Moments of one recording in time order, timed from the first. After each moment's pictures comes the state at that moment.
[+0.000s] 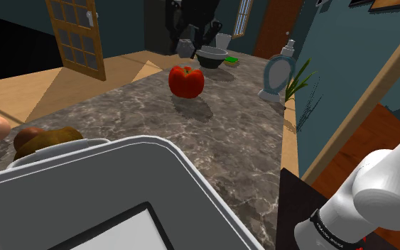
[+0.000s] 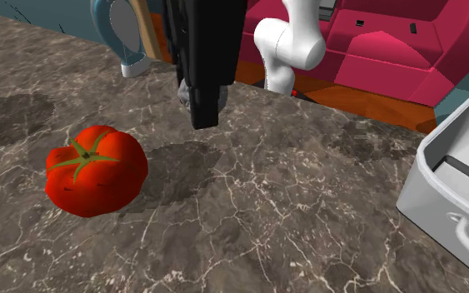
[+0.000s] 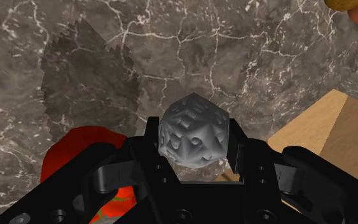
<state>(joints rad) 0.05 -0.16 0.39 -1.67 0.14 1.78 0.71</state>
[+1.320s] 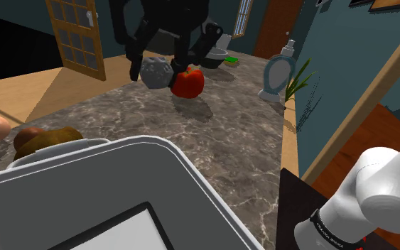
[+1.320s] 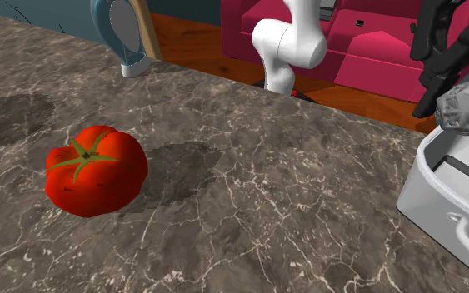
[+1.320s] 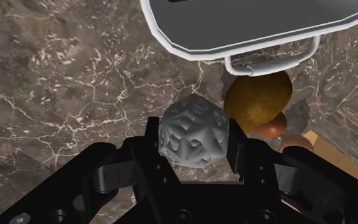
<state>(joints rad) 0.19 -0.22 0.65 -1.68 0.11 1.76 1.11</state>
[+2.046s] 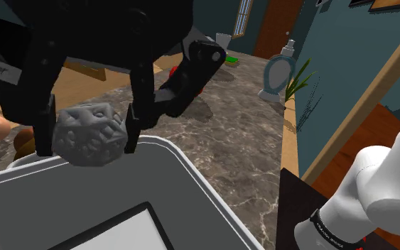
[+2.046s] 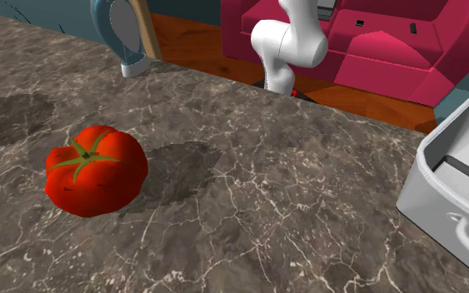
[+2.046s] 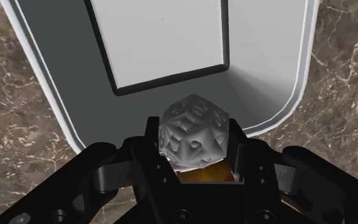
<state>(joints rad) 0.28 -0.04 0.90 -1.51 -0.08 1.72 1.46</state>
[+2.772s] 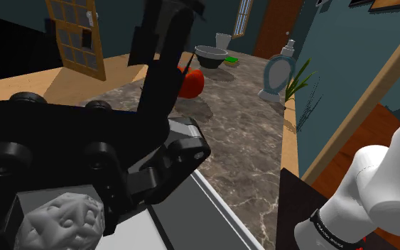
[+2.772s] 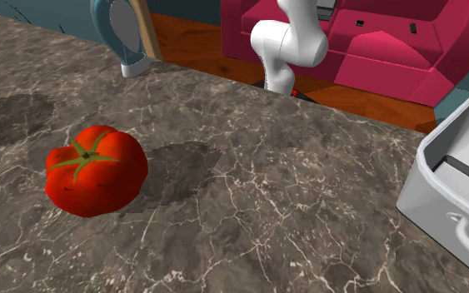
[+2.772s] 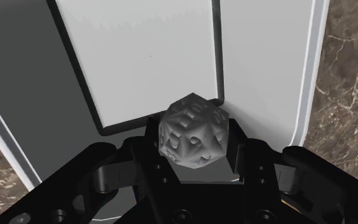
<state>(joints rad) 0.33 0.01 0.96 -1.58 -0.14 1.81 1.58</state>
